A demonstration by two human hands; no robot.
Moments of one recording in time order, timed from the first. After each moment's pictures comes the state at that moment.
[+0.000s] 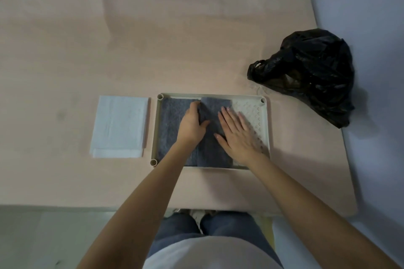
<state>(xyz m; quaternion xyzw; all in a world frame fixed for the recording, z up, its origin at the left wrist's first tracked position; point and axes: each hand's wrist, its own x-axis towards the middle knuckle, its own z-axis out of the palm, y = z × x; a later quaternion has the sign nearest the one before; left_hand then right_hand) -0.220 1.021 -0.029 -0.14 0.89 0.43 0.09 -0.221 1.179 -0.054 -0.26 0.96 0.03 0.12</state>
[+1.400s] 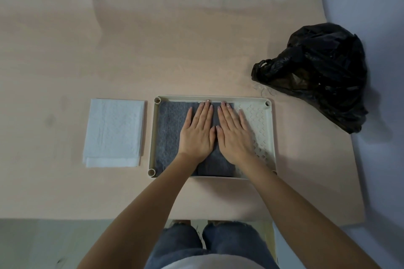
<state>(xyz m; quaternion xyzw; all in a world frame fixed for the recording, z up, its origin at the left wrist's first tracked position) -0.212 1.027 -0.065 0.06 0.99 0.07 0.04 -0.231 1.156 -0.070 -0.20 0.98 0.00 0.08</state>
